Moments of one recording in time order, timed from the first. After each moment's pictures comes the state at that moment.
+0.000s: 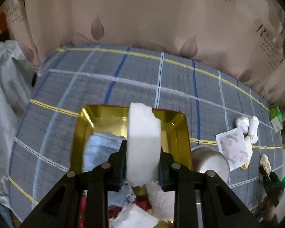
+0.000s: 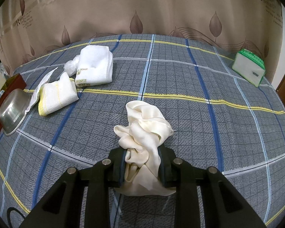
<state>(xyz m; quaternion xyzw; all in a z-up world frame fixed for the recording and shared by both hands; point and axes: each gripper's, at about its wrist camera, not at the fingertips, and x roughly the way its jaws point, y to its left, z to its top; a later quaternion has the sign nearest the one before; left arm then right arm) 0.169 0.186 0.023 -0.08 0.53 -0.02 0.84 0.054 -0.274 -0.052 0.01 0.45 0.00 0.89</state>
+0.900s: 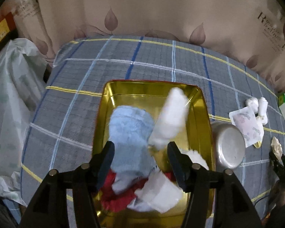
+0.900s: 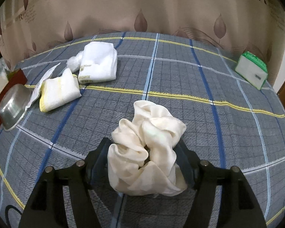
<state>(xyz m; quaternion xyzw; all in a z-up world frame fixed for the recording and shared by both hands) 0.118 0.210 0.025 -0.04 0.54 0.01 0.84 0.055 -0.270 -0.052 0.00 0.45 0.00 0.89</state>
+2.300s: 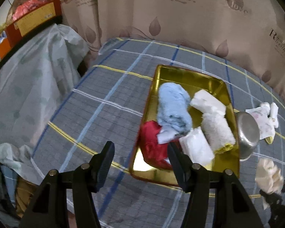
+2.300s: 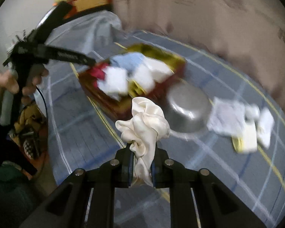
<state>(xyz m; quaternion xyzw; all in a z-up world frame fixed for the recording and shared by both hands) 0.013 0.247 0.026 -0.06 0.48 0.12 0.87 -0.019 0.004 0.030 -0.15 0.43 0.34 0.82</state>
